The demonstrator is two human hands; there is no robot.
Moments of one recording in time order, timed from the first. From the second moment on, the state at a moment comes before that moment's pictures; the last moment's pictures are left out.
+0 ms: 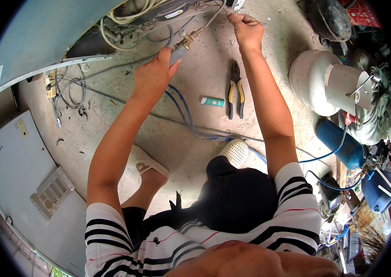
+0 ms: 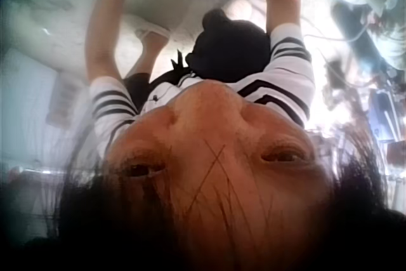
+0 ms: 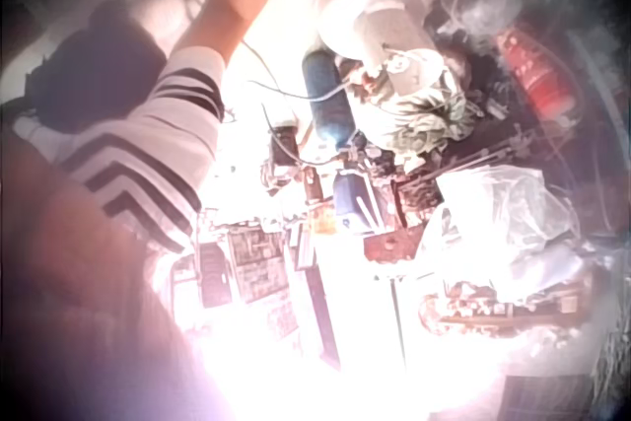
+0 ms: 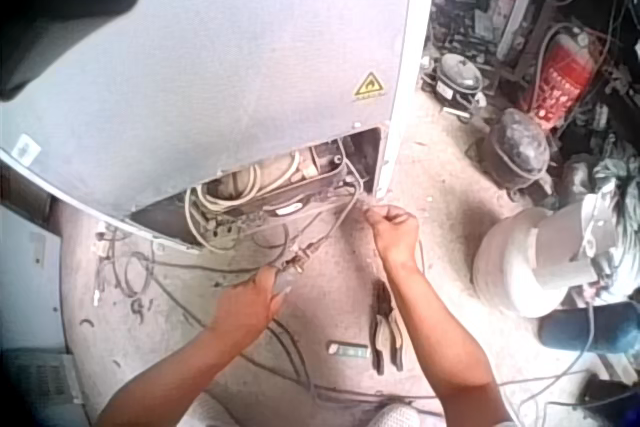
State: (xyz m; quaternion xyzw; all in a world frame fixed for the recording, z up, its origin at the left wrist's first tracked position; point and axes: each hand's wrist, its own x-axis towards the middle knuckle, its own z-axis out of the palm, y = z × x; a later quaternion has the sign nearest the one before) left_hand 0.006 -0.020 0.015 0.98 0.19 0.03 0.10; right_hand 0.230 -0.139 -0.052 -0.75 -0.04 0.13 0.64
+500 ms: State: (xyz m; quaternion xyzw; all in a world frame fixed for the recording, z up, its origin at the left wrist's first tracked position) left_hand 0.005 -0.019 0.015 0.98 0.19 0.03 0.09; right_hand 0.232 -0.140 -0.057 -0.76 -0.05 0.12 0.64
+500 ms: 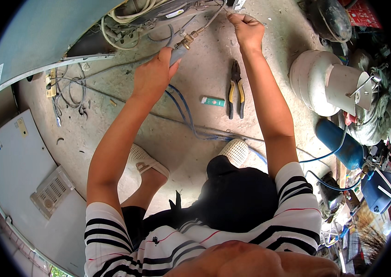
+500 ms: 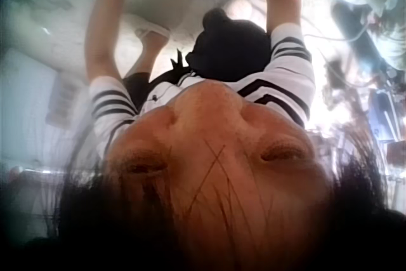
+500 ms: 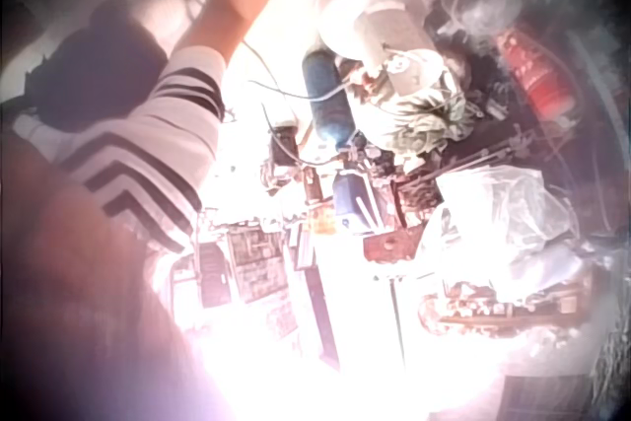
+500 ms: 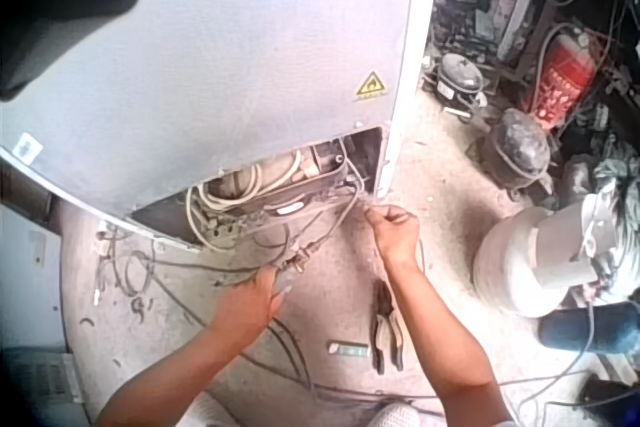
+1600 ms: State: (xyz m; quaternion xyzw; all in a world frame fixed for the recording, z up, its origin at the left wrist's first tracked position) left_hand 0.005 -0.019 0.014 0.98 0.18 0.05 0.08; right_hand 0.229 -0.142 -0.054 -0.73 -0.02 0.17 0.66
